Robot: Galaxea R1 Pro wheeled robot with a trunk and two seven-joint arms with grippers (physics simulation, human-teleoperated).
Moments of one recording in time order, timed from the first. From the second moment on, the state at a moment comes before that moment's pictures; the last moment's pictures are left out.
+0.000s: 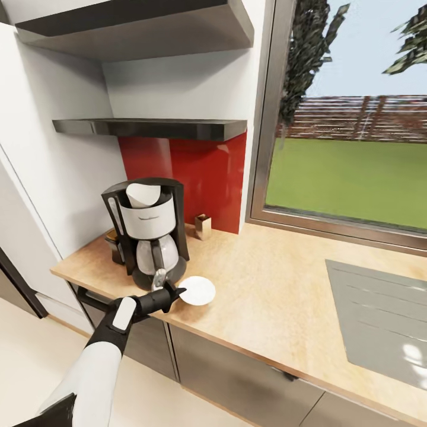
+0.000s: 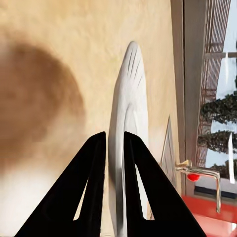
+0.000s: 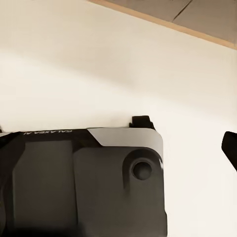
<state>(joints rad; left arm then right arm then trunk) -0.78 -0.13 0.51 -0.65 0.45 0.87 -0.39 -0.39 0.03 0.37 -0.02 -0.43 0.05 -0.03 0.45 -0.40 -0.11</state>
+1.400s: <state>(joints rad) -0.83 -0.15 0.54 -0.65 0.59 0.83 -0.08 -0.38 0.08 0.37 -0.02 -0.43 0.04 -0.02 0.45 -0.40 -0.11</state>
